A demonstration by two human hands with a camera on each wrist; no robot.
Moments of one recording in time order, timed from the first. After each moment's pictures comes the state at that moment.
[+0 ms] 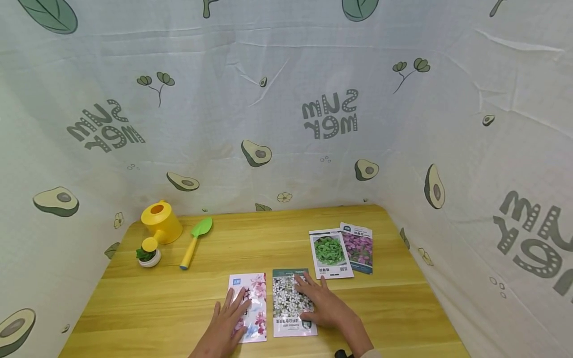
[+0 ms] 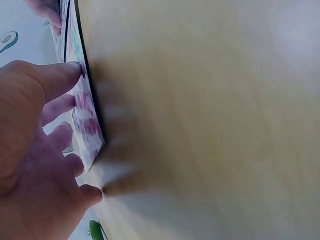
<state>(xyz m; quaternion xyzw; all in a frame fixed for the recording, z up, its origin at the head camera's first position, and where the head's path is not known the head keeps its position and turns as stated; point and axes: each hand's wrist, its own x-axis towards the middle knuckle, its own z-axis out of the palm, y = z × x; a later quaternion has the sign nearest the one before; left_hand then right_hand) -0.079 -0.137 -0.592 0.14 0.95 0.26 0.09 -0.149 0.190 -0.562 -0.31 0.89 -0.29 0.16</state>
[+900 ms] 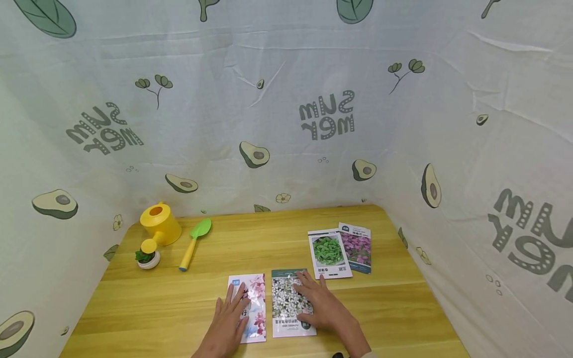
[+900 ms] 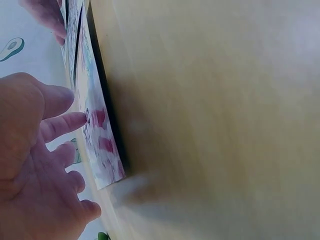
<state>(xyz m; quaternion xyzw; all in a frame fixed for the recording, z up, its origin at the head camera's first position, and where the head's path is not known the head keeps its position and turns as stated) -0.078 -0.124 -0.600 0.15 0.95 0.28 -0.05 -0.142 0.185 -0.565 -0.31 0.91 -0.26 0.09</state>
